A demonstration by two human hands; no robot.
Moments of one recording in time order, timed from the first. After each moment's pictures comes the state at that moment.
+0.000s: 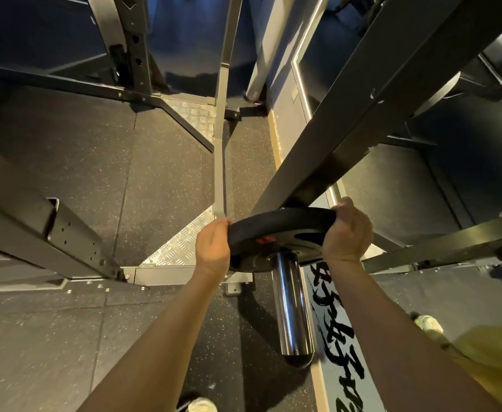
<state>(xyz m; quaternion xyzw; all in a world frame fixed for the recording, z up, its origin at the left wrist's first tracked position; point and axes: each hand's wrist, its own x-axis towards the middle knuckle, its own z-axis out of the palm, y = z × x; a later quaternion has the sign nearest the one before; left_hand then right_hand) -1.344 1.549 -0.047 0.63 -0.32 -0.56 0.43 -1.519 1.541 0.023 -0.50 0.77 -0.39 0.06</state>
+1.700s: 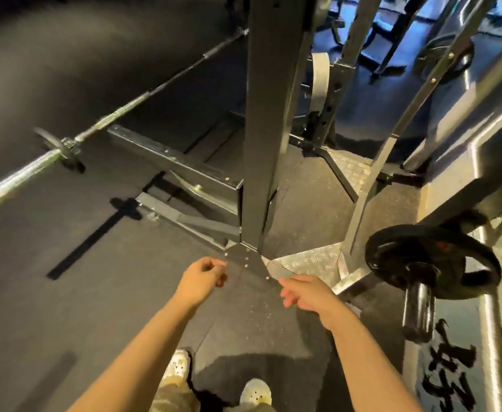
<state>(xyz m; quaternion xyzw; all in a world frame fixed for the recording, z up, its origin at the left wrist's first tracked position) -1.106 1.876 0.037 0.77 -0.21 -0.43 0.41 -1.299 1.762 0.061 -0.56 0.55 0.04 0.62</state>
